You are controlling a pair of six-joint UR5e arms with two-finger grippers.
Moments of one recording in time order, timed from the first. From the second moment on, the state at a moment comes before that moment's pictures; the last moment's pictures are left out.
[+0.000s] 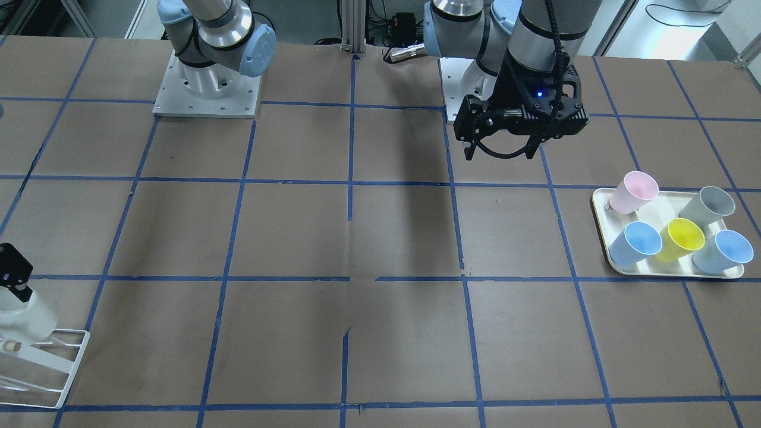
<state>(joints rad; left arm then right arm) -1.62 -1.52 -1.67 -1.45 1.59 -0.08 1.08 -1.24 1.66 -2.22 -1.38 -0.66</state>
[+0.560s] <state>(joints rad) -1.62 -1.52 -1.67 -1.45 1.59 -0.08 1.12 -1.40 1.67 -1.98 -1.41 -0.49</state>
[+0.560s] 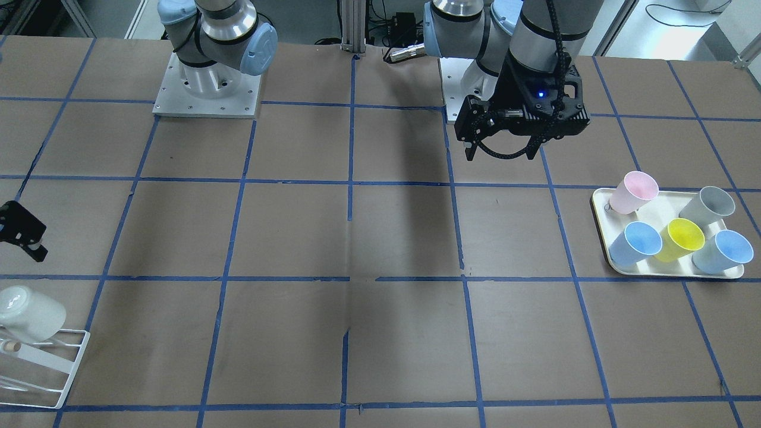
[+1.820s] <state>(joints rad) -1.62 -1.52 -1.66 -1.46 1.59 -0.08 1.43 -1.79 1.77 -1.50 -1.52 -0.02</state>
